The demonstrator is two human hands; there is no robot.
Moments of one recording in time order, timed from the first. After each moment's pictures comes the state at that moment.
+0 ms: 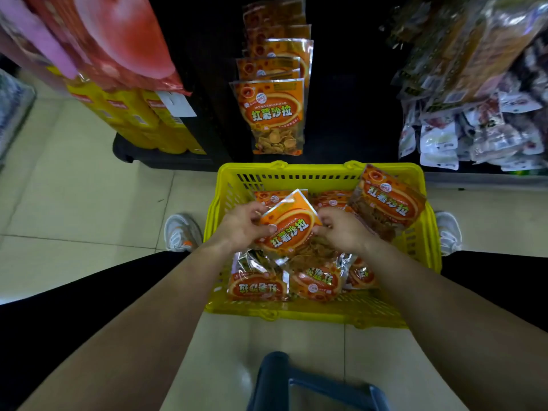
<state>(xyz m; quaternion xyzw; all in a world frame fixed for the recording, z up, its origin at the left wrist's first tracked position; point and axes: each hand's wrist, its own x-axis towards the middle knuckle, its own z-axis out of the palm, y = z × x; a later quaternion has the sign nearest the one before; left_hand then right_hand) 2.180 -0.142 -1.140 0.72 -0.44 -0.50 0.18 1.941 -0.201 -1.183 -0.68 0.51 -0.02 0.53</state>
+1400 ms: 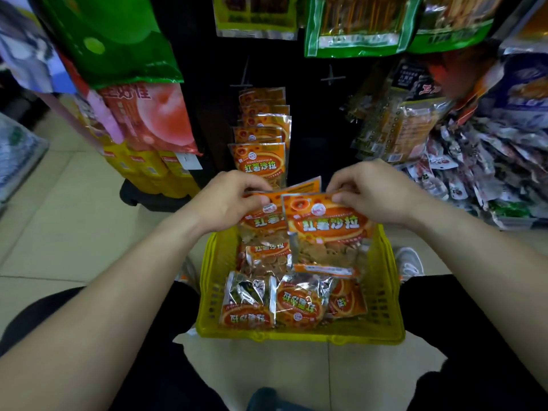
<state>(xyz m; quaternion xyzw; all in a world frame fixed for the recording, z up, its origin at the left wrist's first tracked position) 2.171 -0.175 -0.943 0.61 -0.70 -0.30 0.19 1.893 -0.231 -0.921 -0.86 0.45 -0.06 0.23</state>
